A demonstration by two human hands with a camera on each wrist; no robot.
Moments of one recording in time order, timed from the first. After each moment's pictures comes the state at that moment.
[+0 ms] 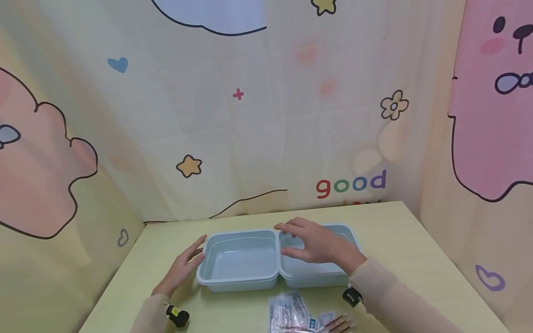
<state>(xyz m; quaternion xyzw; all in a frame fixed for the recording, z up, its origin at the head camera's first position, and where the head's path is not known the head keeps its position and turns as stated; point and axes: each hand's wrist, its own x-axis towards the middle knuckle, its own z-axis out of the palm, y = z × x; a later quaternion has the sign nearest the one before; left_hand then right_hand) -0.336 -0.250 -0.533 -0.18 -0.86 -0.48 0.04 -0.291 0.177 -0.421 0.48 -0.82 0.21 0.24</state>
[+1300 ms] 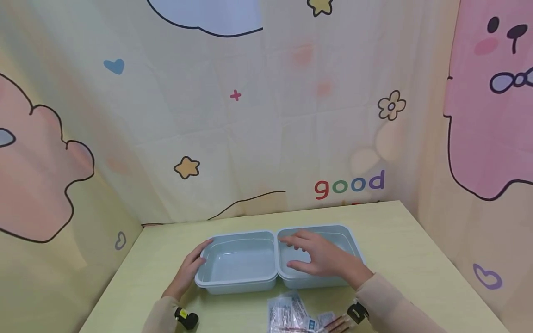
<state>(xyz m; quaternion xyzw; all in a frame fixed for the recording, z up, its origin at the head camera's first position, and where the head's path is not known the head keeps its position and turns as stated) -0.337 -0.219 -0.534 -0.12 -0.82 -0.56 0.00 -0.282 0.190 -0.449 0.48 -0.81 0.25 0.23</state>
